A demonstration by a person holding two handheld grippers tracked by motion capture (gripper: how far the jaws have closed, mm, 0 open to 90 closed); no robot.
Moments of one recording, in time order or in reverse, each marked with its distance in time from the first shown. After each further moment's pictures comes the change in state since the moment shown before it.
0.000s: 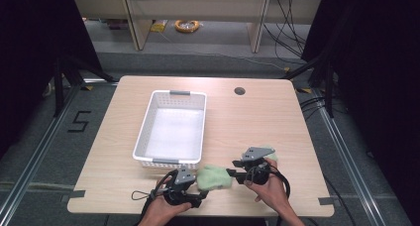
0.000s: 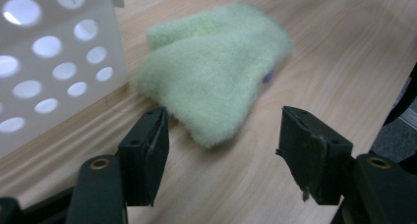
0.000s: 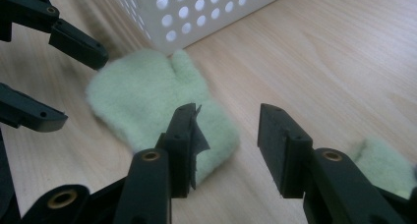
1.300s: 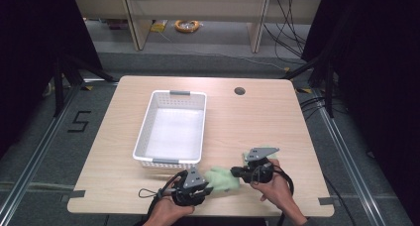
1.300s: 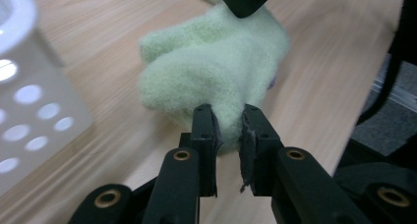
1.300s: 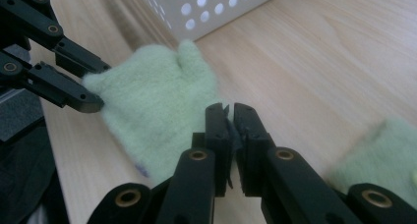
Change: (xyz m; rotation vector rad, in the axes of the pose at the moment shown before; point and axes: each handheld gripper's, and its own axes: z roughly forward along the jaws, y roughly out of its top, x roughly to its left) left arm -0.024 0.014 0.000 -0.021 -0.068 0.104; right arm -0.007 -0.010 -0.014 0.013 0.098 0.034
